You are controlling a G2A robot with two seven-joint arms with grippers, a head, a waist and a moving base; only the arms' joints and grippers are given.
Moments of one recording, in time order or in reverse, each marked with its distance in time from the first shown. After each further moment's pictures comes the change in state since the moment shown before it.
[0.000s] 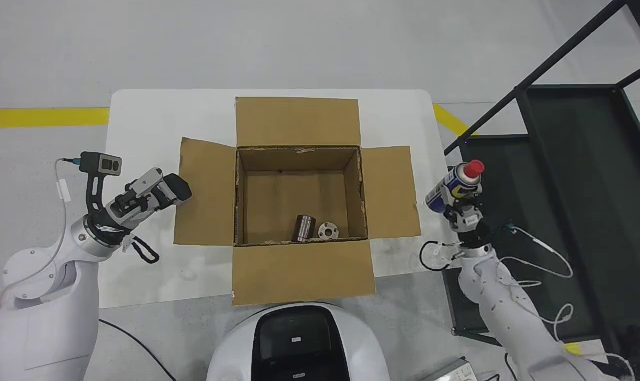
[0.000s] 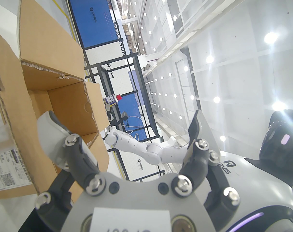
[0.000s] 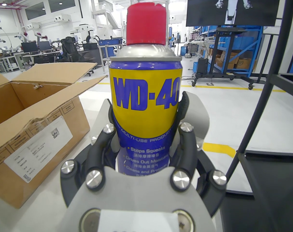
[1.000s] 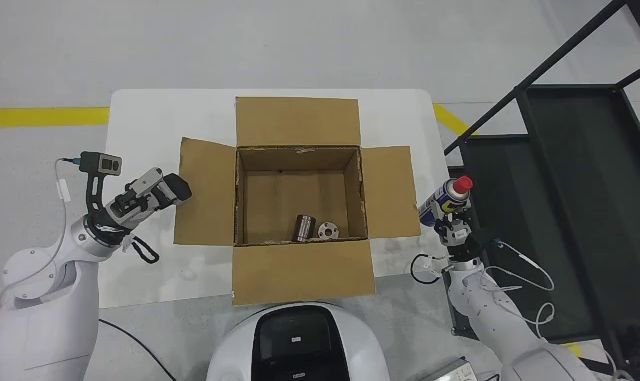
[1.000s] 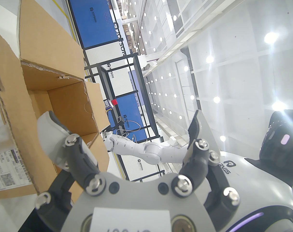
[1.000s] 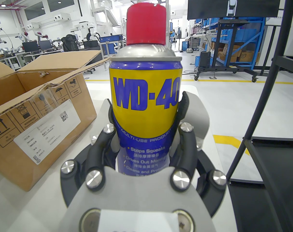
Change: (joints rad) left arm 0.000 0.000 0.000 0.000 0.000 0.000 0.000; right arm 0.074 -0.073 -0.151 0.256 0.028 0.010 -0.185
